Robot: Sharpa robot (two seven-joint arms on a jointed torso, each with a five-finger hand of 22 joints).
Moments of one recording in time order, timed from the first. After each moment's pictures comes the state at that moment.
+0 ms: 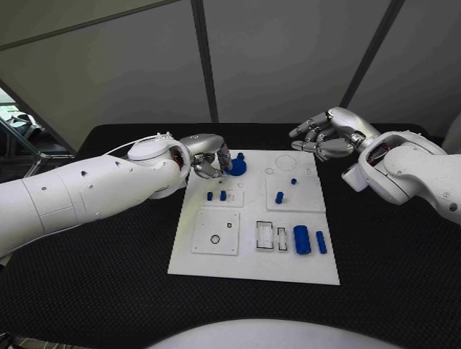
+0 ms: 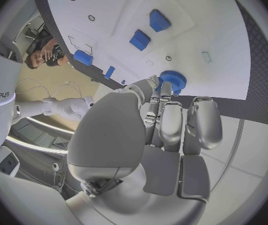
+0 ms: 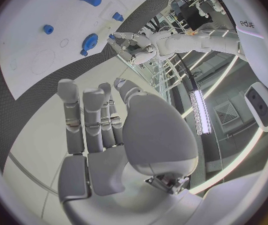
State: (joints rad) left arm 1.20 -0.69 -0.02 1.31 -1.43 -0.18 0.00; left_hand 1.47 -0.17 0.49 0.05 0.11 1.08 0.14 0.16 0.10 1.14 0.07 0.29 0.09 1.46 -0.01 1.30 1.09 0.09 1.45 0.08 1.26 1.31; right arm 1.24 -0.83 0.01 1.45 -0.93 -0.30 0.15; right_hand 1.37 -0.10 0.24 0.14 0.37 0.98 0.14 0.13 0.07 1.12 0.06 0.75 0.78 1.43 -0.02 0.90 0.86 0.13 1.16 0.09 0.98 0.93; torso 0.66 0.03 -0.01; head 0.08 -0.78
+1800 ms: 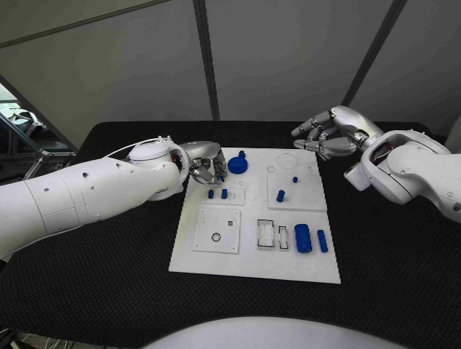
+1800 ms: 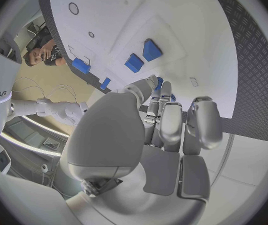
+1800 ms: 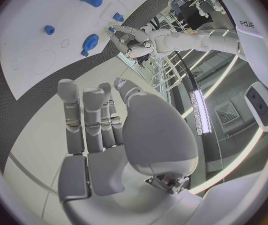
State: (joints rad) left arm 1.18 -0.70 -0.02 1.30 -1.43 -0.10 -0.06; left_hand 1.46 -0.18 0.50 0.05 0.11 1.08 0.14 0.16 0.10 1.15 0.07 0.29 0.09 1.46 -0.01 1.30 1.09 0.09 1.45 0.08 1.26 1.31; right arm 1.24 -0.83 0.01 1.45 -0.93 -0.30 0.15; right_hand 1.37 -0.10 0.24 0.14 0.38 0.98 0.14 0.13 0.07 1.12 0.06 0.75 0.78 1.43 -0.02 0.89 0.86 0.13 1.16 0.09 0.98 0.93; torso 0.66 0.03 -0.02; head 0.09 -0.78
